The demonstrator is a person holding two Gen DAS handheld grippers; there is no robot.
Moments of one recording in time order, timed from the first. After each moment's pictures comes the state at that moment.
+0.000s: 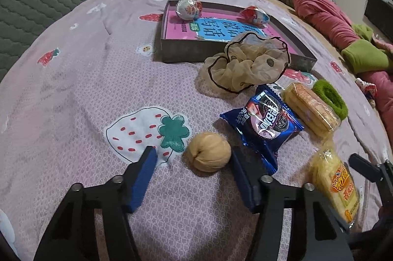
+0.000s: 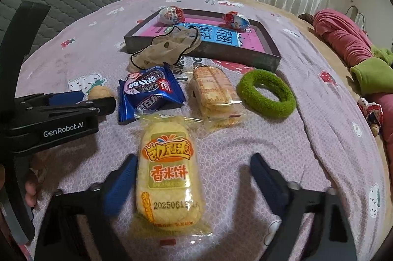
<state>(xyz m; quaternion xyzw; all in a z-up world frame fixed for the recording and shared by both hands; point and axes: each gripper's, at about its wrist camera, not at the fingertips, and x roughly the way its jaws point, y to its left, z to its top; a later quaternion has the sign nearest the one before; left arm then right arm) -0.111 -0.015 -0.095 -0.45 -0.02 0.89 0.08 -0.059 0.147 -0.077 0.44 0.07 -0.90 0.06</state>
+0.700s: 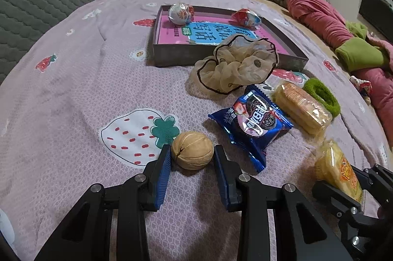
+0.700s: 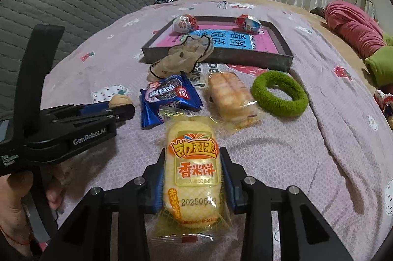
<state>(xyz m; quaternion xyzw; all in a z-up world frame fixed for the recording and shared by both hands) -0.103 -0.009 -0.088 -0.44 -0.02 0.89 0.09 -0.049 0.153 -0.066 0.42 0.01 -0.90 0.12</state>
